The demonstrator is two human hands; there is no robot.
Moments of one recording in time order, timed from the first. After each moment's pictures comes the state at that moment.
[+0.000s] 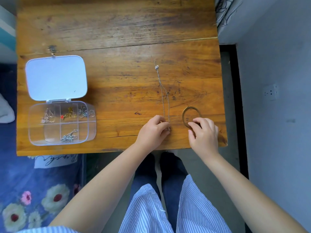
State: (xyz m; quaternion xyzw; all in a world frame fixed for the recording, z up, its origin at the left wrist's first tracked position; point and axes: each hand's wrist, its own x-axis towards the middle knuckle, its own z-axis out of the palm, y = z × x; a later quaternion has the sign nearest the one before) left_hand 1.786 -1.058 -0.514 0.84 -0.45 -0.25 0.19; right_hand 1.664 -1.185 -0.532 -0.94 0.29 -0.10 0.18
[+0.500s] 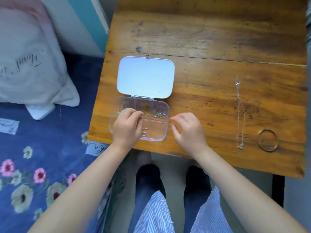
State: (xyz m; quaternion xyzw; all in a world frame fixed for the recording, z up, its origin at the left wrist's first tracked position) left_hand 1.919 -0.841 -0.473 0.94 -0.26 -0.03 0.23; right_hand 1.838 -1.009 -0.487 -0.95 0.08 -0.12 0.29
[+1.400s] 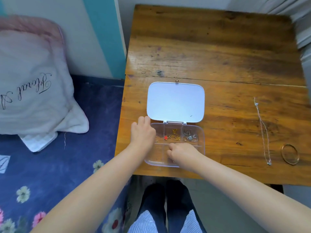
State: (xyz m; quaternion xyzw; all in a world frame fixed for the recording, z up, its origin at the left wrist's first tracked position) left_hand 2.018 -0.814 -0.474 0.90 -0.35 -0.23 -0.12; right_hand 1.929 -0.914 -0.476 -0.91 -0.12 0.40 0.03
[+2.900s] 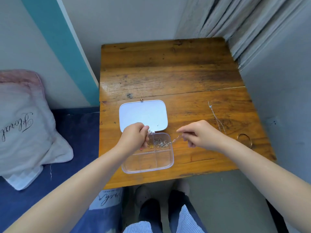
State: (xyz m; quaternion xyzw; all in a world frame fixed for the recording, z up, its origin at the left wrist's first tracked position) left_hand 2.004 -0.854 -0.390 0.84 -0.19 -0.38 0.33; right_hand 1.879 -1.014 -0.362 -0.90 0.18 0.18 0.35
